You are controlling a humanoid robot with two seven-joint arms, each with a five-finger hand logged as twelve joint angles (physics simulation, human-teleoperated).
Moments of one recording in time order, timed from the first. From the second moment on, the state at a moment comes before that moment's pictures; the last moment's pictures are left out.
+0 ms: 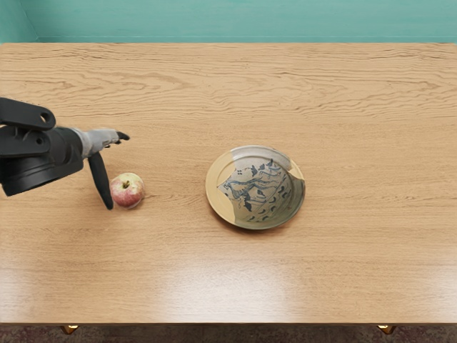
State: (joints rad) left arm -1.82 0.52 0.81 -1.61 0.20 0.33 0.37; right arm -0.09 0.00 -0.19 0.12 -0.06 0.23 -0.39
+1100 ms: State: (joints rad) left arm -1.75 0.40 0.86 -1.68 0.20 0.61 0.37; right arm -0.09 0.00 -0.19 0.12 -0.06 0.23 -0.39
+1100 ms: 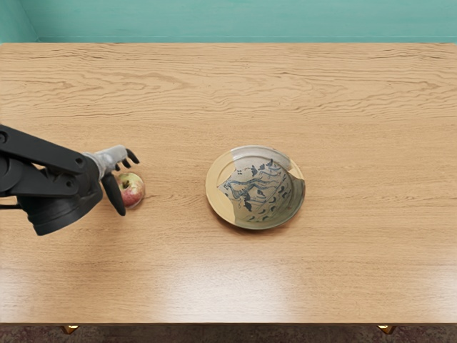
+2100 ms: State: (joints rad) left arm -1.72 0.40 0.86 -1.68 0.21 0.61 0.38; right arm -0.09 0.00 -0.19 0.12 -0.06 0.23 -0.39
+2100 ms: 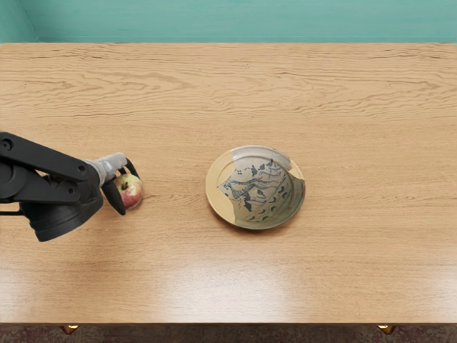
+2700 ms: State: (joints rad) left arm -1.76 0.40 0.85 -1.68 0.20 0.61 0.38; right arm -0.09 0.00 -0.19 0.12 -0.06 0.23 -0.39
